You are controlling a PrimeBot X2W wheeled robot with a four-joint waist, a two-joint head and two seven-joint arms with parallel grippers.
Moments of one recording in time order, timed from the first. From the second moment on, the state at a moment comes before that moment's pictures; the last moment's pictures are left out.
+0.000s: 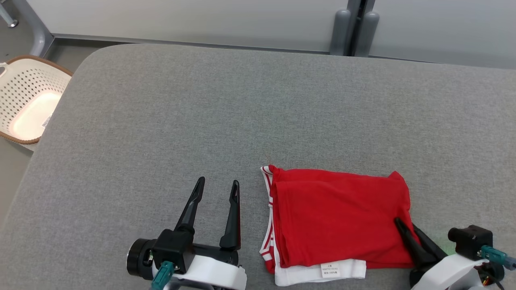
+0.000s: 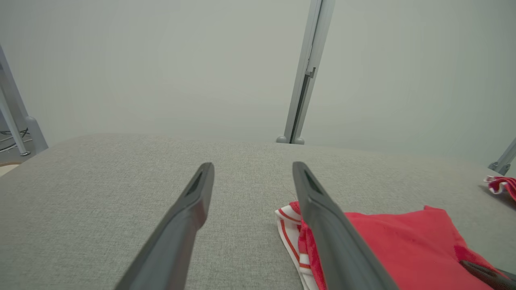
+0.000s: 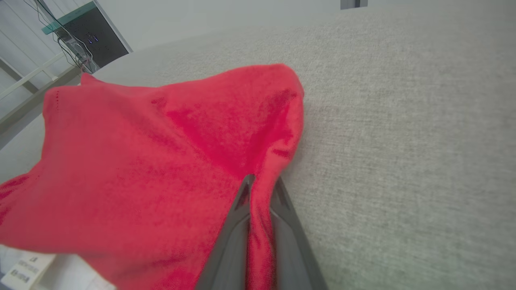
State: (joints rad) left arm -0.07 0.05 -0.47 0.05 -0.31 0.25 -0.26; right arm -0.17 -0.44 0.59 0.45 0.74 0.13 -0.25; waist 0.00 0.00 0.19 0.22
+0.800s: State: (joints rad) left arm -0.37 0.05 -0.71 0.09 -0.27 0.30 -0.26; right arm -0.45 -0.85 0.43 0.34 0.44 0.13 -0.26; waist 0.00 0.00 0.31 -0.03
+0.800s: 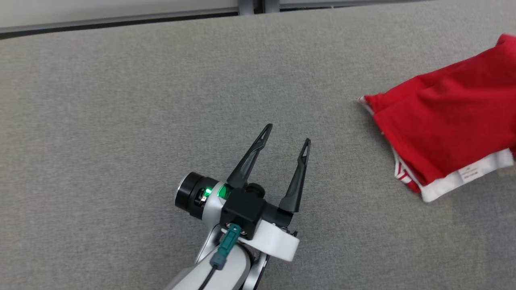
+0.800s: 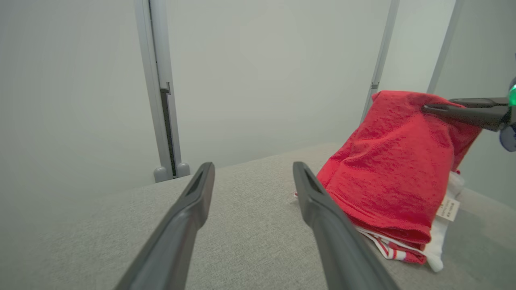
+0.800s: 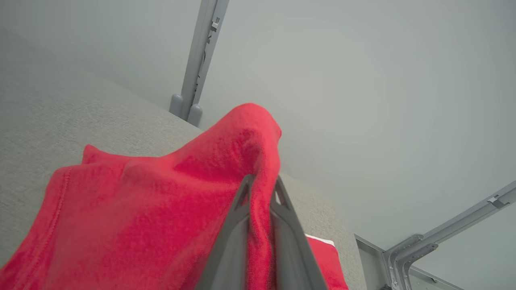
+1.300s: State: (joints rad) left arm -0.67 0.05 -0.91 0.14 -0.26 0.40 -0.26; right arm -0.65 -0.97 0.37 0.54 0.50 0.13 -0.26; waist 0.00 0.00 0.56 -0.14
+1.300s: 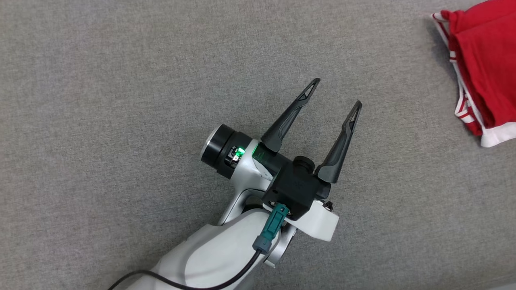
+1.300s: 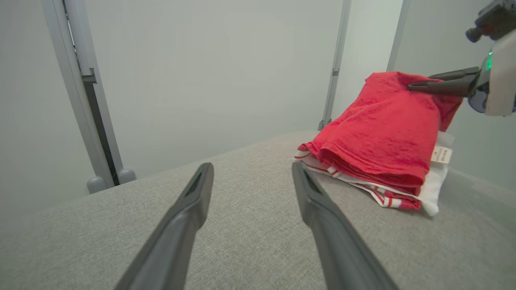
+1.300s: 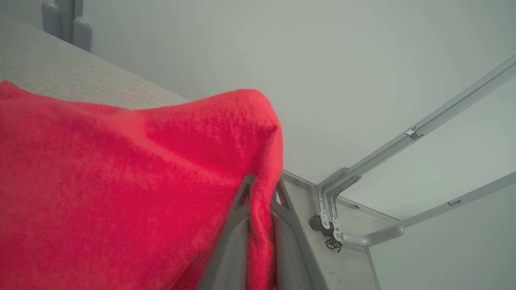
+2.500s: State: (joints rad) left arm -0.35 0.05 -0.61 0.03 -0.23 0.40 -0.26; right arm -0.42 -0.72 0.24 0.30 0.63 0.13 -0.26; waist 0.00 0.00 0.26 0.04
